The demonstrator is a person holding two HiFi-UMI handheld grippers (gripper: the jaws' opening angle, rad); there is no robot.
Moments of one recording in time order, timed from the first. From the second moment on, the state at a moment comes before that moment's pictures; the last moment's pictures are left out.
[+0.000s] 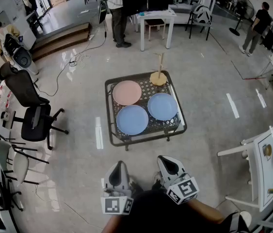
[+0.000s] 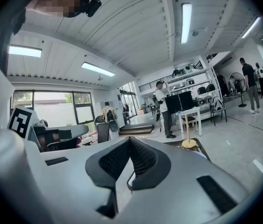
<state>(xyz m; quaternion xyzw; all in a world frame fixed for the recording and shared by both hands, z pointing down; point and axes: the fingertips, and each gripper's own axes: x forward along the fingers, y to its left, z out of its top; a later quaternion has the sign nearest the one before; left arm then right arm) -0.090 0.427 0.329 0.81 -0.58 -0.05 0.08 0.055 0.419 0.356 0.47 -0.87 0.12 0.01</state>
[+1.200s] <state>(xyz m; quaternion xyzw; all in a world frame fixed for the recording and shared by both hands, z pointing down) -0.039 0.418 0.333 0.79 -0.61 -0.04 0.08 0.102 0.403 0.368 0.45 -0.88 0.13 0.02</state>
